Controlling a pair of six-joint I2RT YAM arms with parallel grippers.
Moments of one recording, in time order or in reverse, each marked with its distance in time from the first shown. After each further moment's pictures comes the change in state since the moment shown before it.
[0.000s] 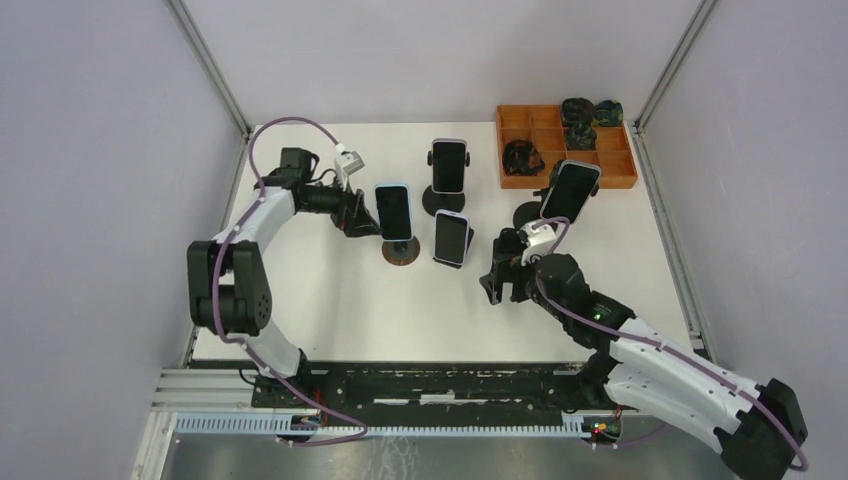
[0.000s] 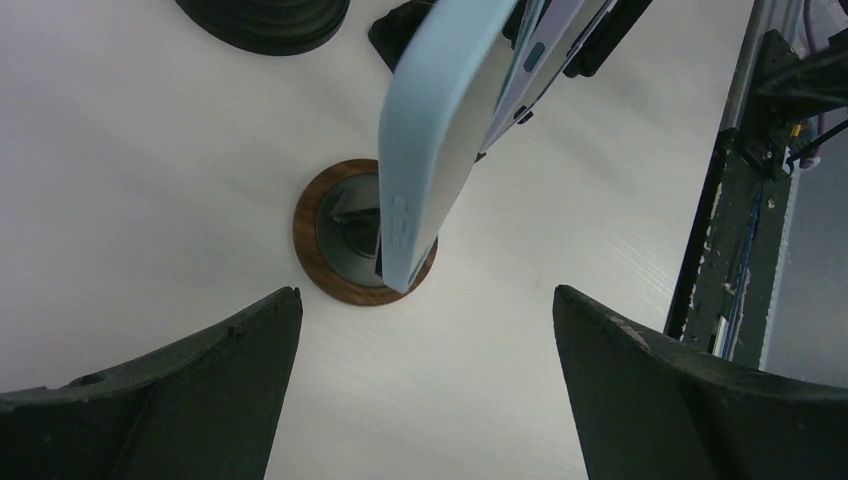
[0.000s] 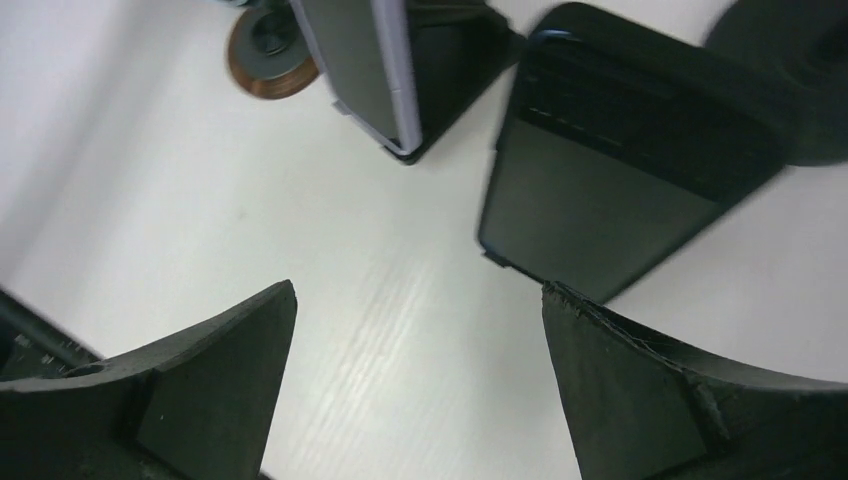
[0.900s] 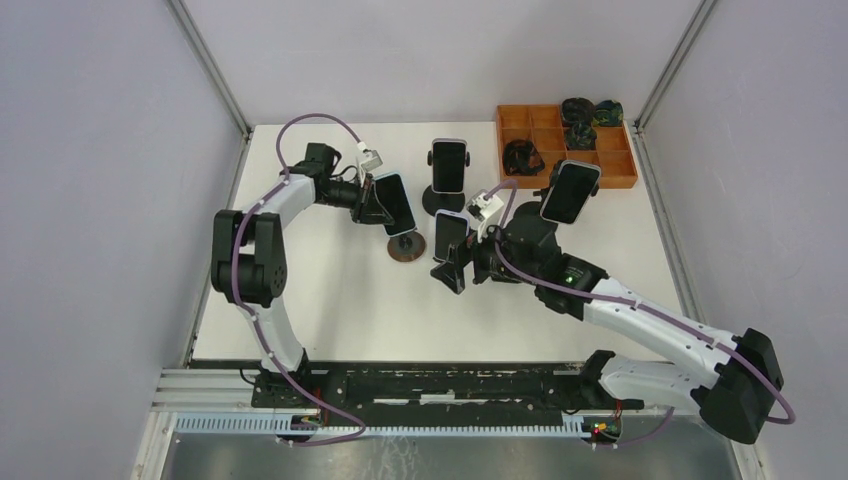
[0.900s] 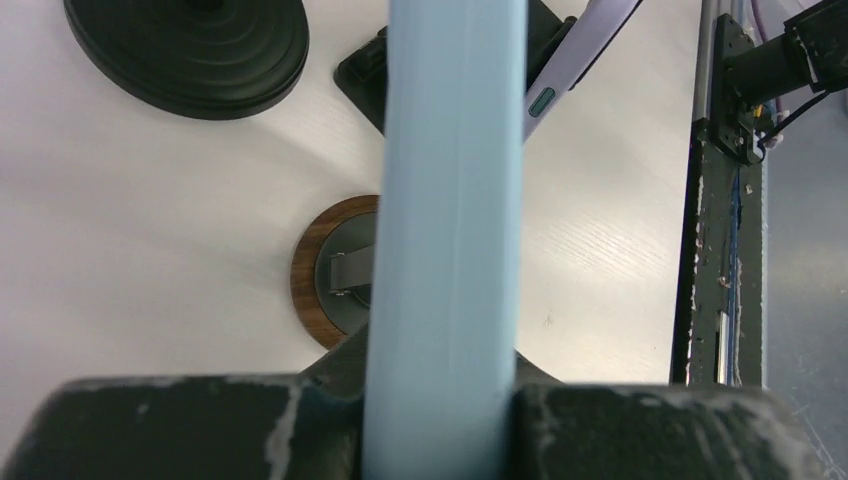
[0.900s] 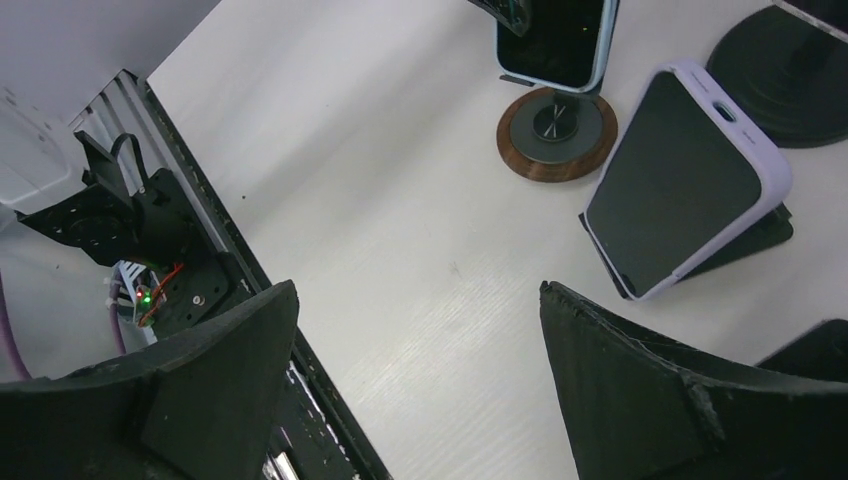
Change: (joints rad) left arm -0.091 0.252 0.136 0.047 0.112 0.030; right arm 0.122 0.308 0.350 0.059 -0.345 -0.063
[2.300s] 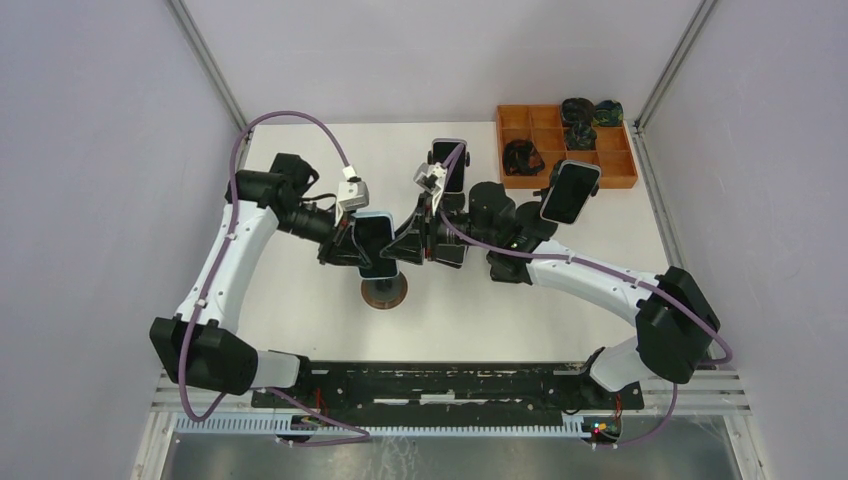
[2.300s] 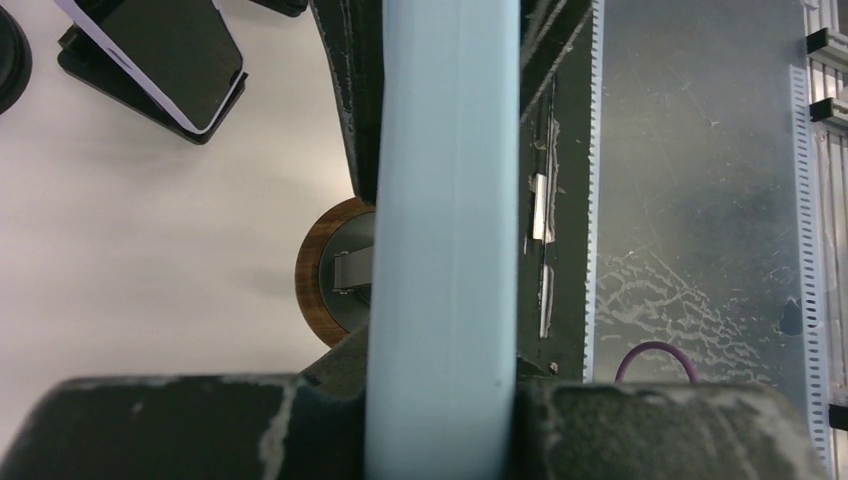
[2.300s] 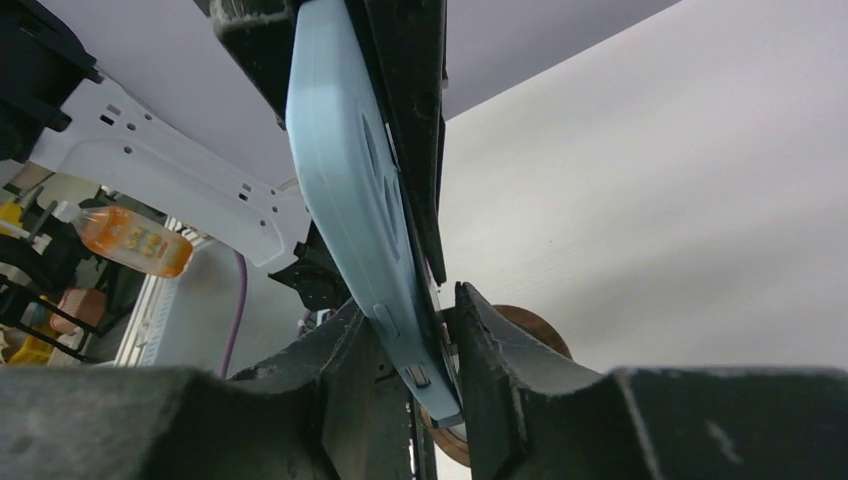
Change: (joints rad) left arm -0.058 -0.528 0.066 -0.865 -0.077 0.468; right arm -0.006 0.409 0.245 0.466 -0.501 0.135
